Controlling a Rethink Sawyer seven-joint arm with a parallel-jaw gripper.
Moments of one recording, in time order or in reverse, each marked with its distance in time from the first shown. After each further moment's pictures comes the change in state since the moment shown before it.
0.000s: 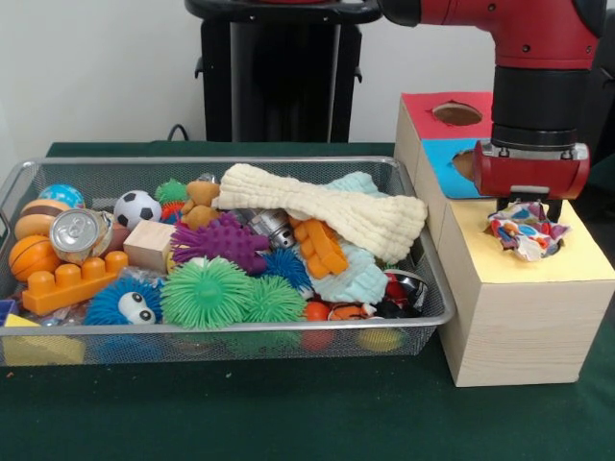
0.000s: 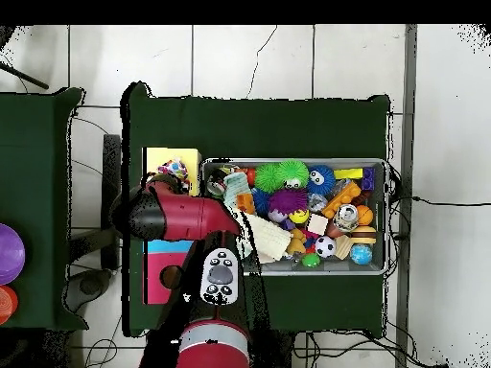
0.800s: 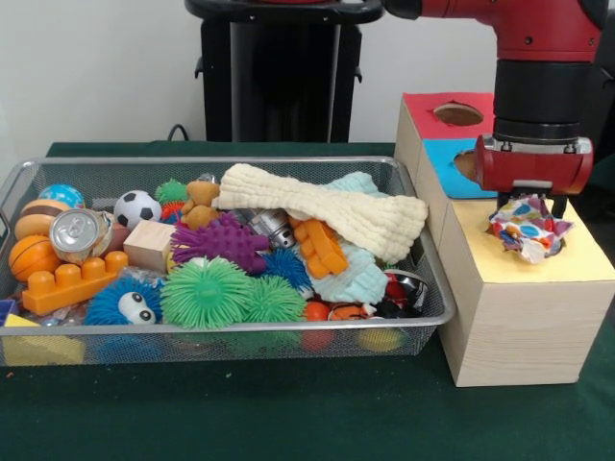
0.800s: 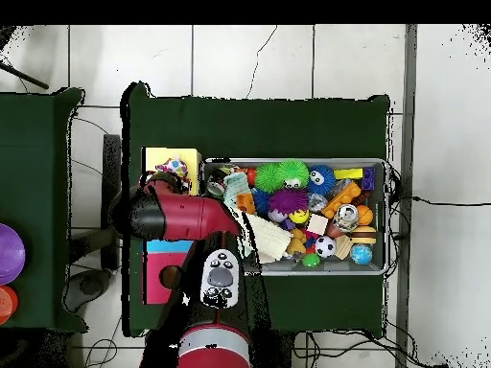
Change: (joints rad) arm 0.000 -0.016 -0.002 0.002 -0.001 0.001 0.000
